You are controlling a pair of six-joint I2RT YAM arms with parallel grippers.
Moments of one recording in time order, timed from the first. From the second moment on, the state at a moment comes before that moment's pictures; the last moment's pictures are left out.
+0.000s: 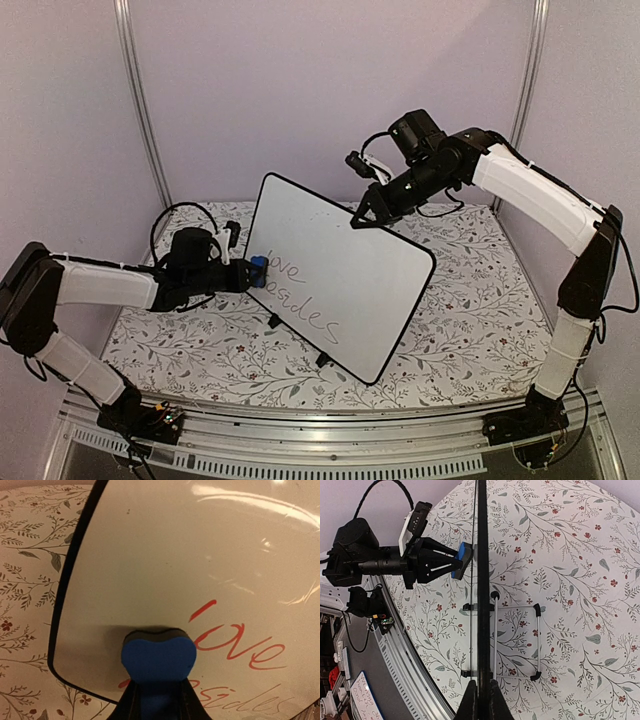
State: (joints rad) left arm -0.53 1.46 0.63 0.31 0.14 -0.41; right arm 0.71 1.84 1.94 -0.99 -0.44 0.10
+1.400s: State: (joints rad) left arm -0.54 1.47 0.55 0.37 0.13 -0.48; right arm 0.71 1.84 1.94 -0.99 -0.44 0.10
